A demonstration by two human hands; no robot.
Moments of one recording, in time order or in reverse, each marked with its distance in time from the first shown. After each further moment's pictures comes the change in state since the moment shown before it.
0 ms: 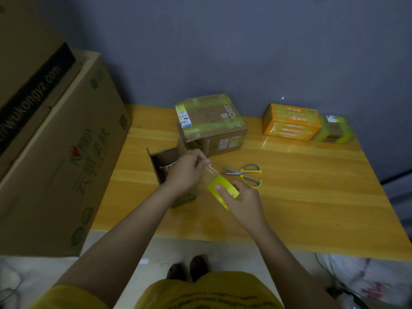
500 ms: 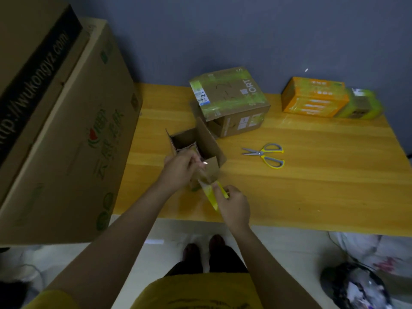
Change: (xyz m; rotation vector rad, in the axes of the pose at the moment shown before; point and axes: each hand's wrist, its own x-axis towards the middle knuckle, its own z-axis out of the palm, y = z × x) left_hand -0.023 -0.100 -0.028 0.212 -0.082 0.014; right_hand -0.040 -0.003 0.116 -0.084 -0.008 0.325
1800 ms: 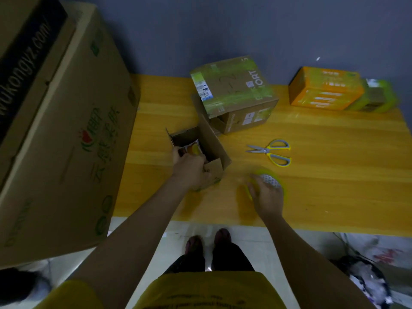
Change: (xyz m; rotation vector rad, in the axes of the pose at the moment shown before) left_hand 0.036 0.006 0.017 0.438 -0.262 -0.068; right_hand 0.088 0.096 -0.013 -0.527 0.279 -0.444
